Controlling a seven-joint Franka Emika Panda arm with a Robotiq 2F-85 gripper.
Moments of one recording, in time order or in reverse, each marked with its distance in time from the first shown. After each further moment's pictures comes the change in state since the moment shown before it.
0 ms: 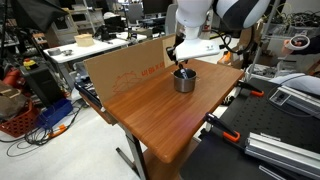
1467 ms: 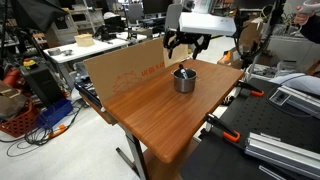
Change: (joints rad) arm -0.226 -0.313 0.328 -0.245 0.755 -0.019 -0.656
